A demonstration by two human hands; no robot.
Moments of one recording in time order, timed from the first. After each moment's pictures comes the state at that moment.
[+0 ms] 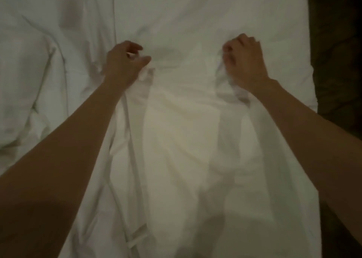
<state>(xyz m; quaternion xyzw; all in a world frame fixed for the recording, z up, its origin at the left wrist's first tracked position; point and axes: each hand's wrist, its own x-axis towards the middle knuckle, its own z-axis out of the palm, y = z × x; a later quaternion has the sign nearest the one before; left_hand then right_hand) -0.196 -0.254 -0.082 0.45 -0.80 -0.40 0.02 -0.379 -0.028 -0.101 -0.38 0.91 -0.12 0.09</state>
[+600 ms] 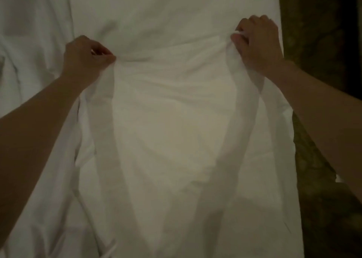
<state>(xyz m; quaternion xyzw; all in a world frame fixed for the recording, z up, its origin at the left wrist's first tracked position) -0.225 -0.262 -0.088 0.41 -0.88 -0.23 -0.03 -0.465 0.031 -0.105 -0.38 0.92 -0.08 0.04</state>
